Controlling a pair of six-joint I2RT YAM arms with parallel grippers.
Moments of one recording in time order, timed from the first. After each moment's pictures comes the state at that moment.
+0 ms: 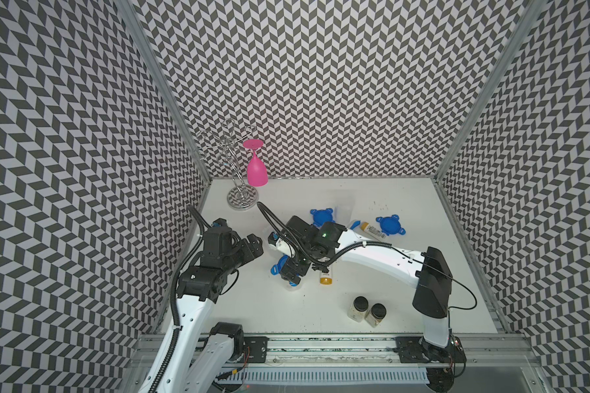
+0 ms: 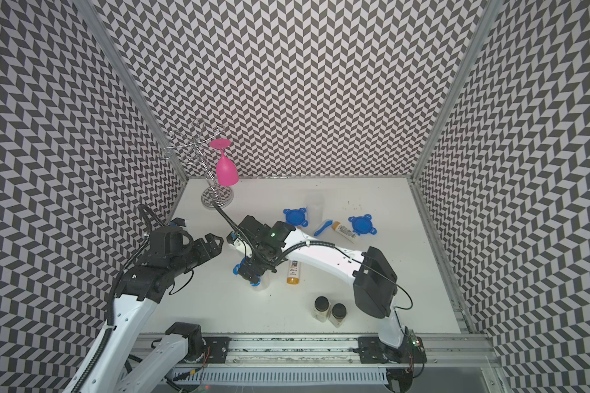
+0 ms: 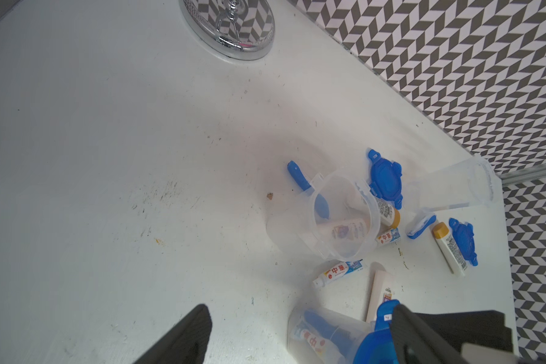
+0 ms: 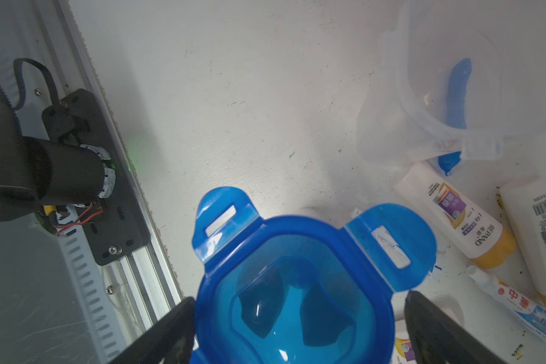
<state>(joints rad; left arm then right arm) -0.13 0.79 0.86 -0.79 0.08 -0.58 1.06 1.95 1.78 -0.91 -0.13 -0.05</state>
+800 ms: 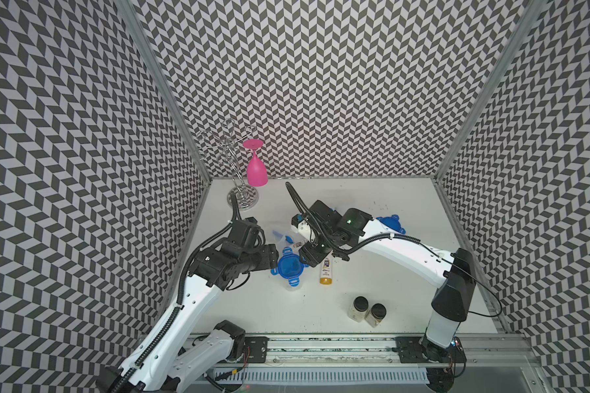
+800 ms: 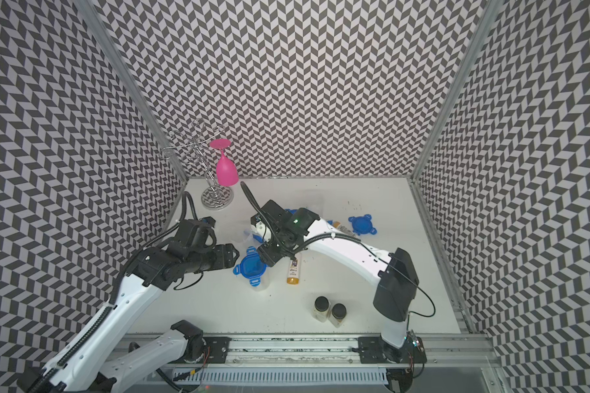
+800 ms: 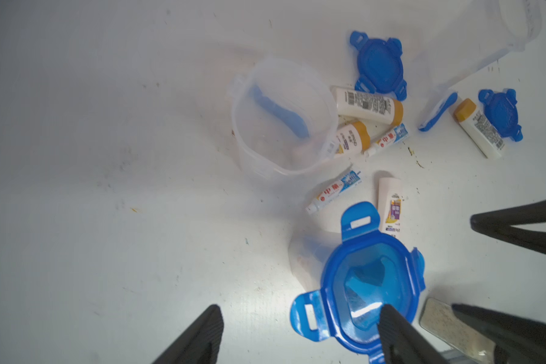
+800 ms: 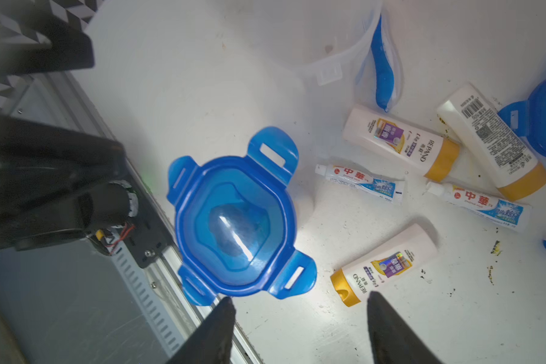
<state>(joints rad) -0.49 0.96 1.03 -1.05 -0.01 -0.51 0.95 1.81 1.72 -1.02 -0.17 0.15</state>
